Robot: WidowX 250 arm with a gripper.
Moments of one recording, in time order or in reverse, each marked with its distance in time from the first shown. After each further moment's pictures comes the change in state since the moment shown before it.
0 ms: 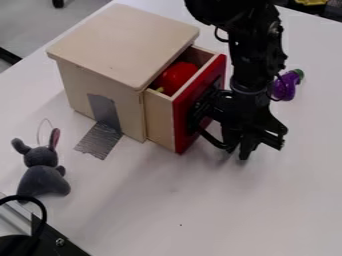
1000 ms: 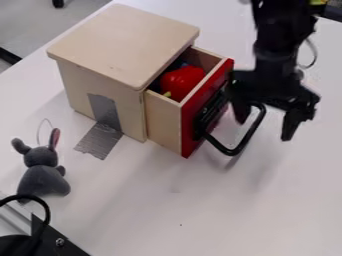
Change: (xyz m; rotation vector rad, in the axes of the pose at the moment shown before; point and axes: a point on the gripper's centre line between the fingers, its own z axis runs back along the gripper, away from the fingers) arm 0.021 -0.021 0.057 -0.018 -0.112 0.044
